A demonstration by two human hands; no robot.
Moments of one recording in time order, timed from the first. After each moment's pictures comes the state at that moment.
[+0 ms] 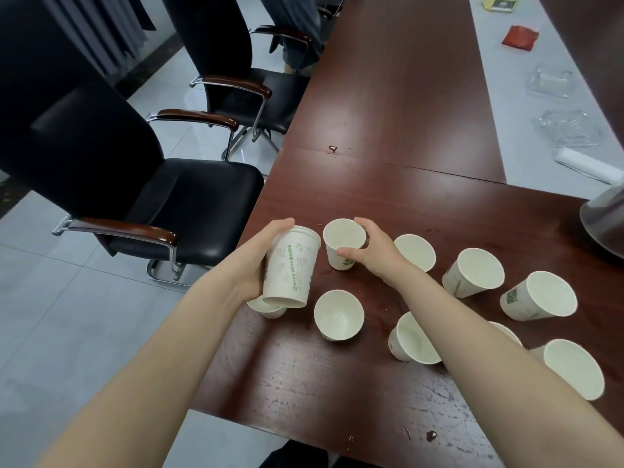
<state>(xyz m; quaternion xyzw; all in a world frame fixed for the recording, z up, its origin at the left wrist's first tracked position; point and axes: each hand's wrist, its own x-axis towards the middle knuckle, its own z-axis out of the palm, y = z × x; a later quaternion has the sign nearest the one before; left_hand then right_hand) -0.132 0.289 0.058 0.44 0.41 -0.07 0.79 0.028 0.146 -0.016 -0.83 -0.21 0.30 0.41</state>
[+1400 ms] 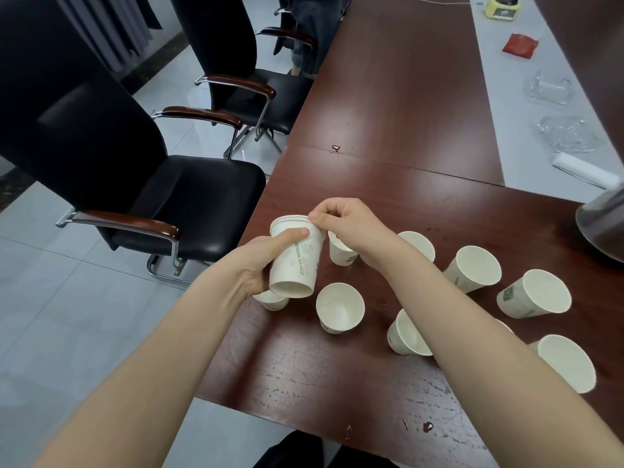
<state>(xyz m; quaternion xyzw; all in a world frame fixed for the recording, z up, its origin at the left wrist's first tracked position) -0.140 0.280 0.062 0.48 0.40 -0.06 0.78 -0.023 0.176 0.076 -0.74 -0.32 0.34 0.48</state>
